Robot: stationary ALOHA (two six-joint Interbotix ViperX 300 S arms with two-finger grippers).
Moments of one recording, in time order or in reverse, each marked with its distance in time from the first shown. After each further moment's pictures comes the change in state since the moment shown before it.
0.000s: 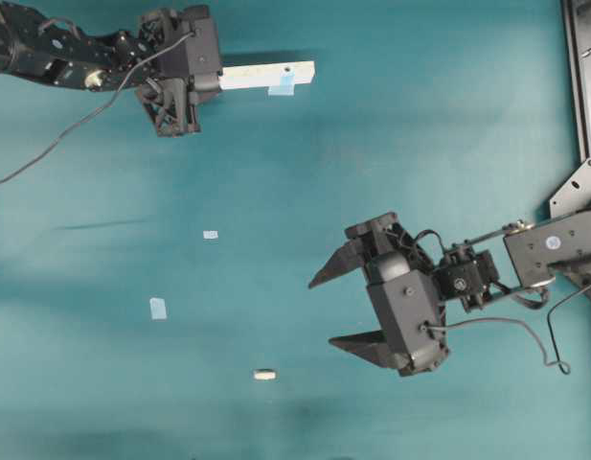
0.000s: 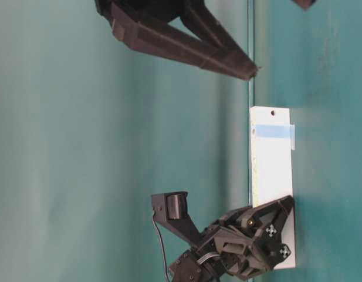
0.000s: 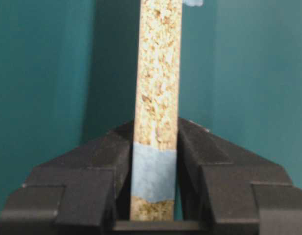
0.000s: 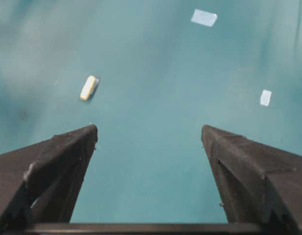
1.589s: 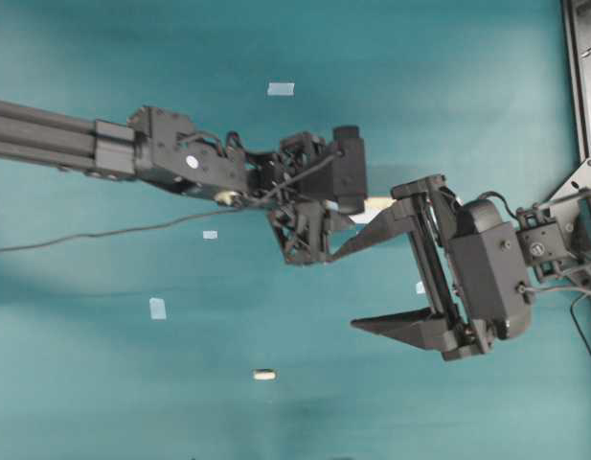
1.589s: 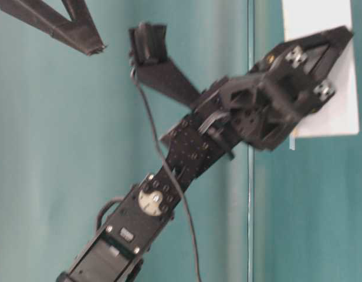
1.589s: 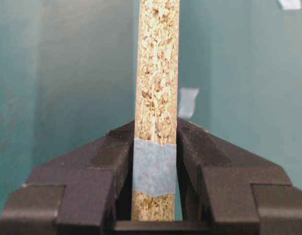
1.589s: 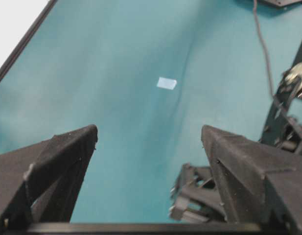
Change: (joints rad) left arm -0.460 0.247 -0.512 0.000 0.198 -0.422; right arm -0.020 -0.233 0.000 0.000 0.041 0.002
